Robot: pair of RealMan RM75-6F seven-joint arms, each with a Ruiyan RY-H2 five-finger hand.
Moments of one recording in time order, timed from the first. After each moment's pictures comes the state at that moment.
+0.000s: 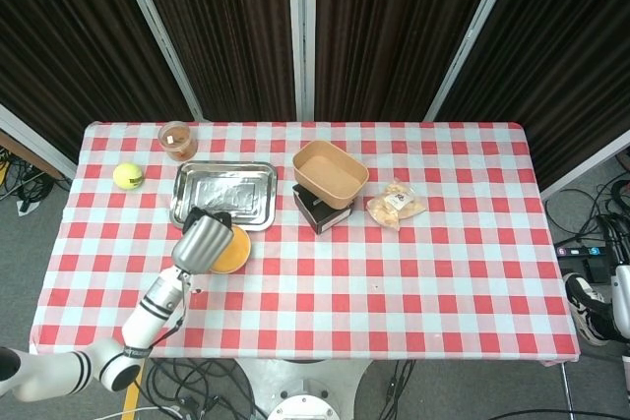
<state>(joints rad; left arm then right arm) -0.70 -1.62 0.06 -1.33 1.44 1.39 1.27 0.05 -1.06 0.13 -1.56 -1.45 1.55 0.04</state>
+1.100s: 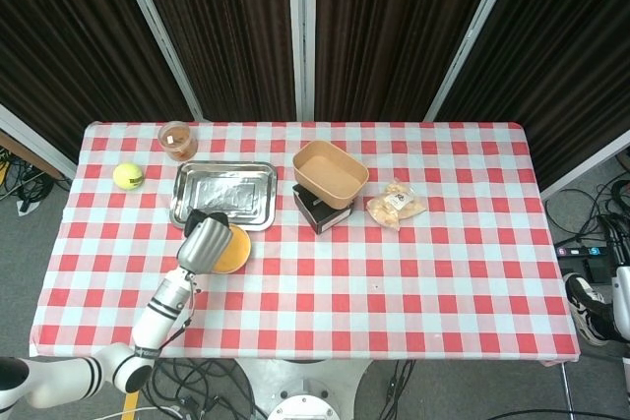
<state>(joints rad) -0.64 -1.68 -0.04 -1.29 1.41 1.31 1.44 0.04 -1.05 0.13 -1.58 -1.46 1.56 0.02</state>
